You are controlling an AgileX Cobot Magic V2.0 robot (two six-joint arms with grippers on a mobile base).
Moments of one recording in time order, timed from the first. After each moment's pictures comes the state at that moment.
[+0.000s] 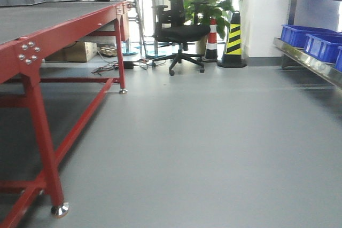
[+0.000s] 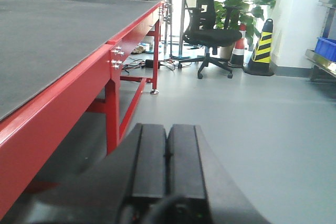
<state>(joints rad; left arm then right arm) -0.03 -0.01 0.03 -0.05 0.02 0.01 -0.04 0.18 -0.31 0.06 0.23 0.01</state>
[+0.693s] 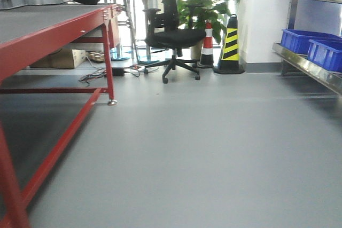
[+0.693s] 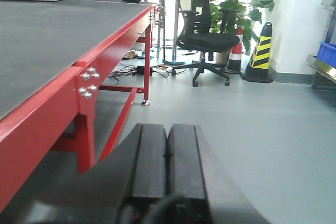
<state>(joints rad) -0.03 -0.01 0.03 -0.05 0.02 0.01 -0.04 0.18 -0.31 0.06 0.23 0.01</state>
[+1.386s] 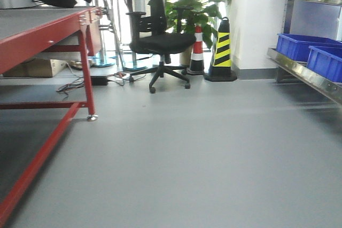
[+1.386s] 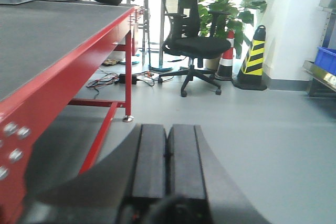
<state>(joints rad) -0.03 -0.01 0.03 -0.05 0.02 0.01 -0.04 0.18 -0.31 0.06 0.23 0.01</state>
